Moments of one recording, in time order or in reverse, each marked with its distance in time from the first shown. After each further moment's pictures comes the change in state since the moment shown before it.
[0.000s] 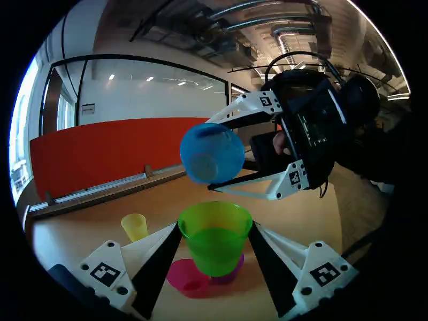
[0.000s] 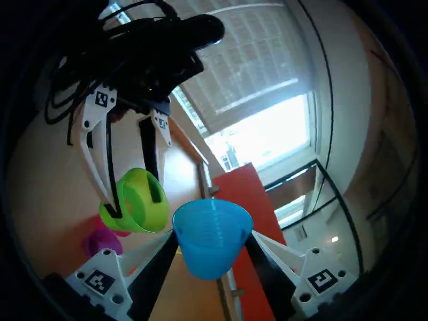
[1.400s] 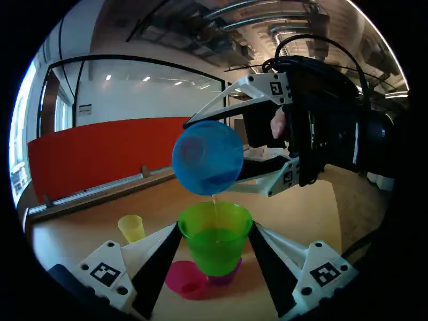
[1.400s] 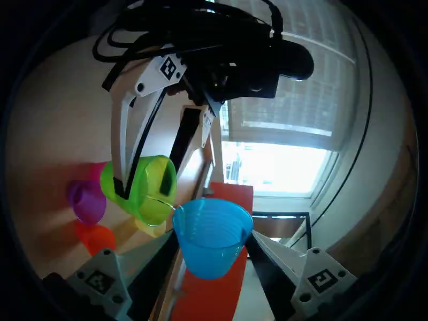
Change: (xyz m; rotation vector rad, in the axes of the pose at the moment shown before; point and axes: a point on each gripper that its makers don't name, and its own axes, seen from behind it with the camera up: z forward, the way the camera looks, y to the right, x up) left arm 0.001 0.008 0.007 -0.018 -0.004 0.012; right arm 0.027 0.001 0.007 0.025 0.000 -0.543
